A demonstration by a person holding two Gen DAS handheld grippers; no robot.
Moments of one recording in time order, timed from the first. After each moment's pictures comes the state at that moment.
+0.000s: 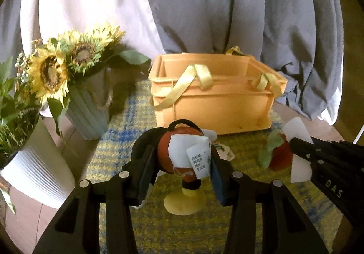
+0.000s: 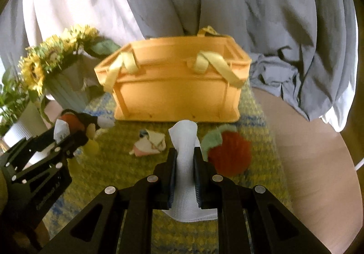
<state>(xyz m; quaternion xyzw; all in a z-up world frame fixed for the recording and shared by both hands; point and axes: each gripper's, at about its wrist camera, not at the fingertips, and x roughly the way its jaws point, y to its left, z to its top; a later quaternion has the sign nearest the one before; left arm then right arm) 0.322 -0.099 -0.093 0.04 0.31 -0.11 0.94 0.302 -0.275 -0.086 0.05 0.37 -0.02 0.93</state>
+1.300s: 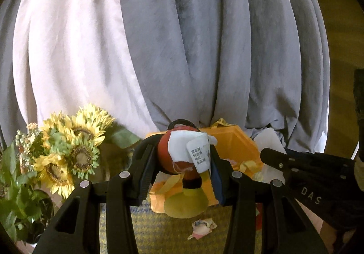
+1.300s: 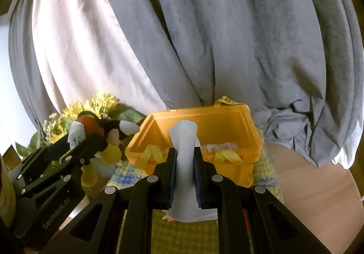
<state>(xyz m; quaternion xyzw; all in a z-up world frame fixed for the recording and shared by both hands) 0.349 -0.117 0.025 0.03 0.18 -0.15 0.97 0.338 -0.288 0.015 0.10 0.27 0.03 0.96</state>
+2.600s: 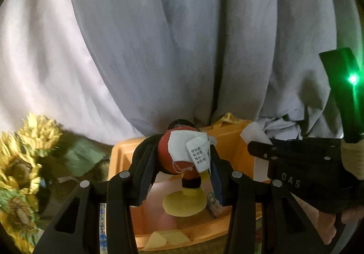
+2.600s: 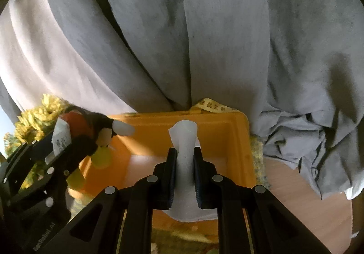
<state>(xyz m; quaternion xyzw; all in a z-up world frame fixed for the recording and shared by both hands) 0.509 -0.187 -0.007 0.07 0.28 -0.17 0.94 0.517 -0.343 -0.021 0.09 0.38 0.02 0.92</state>
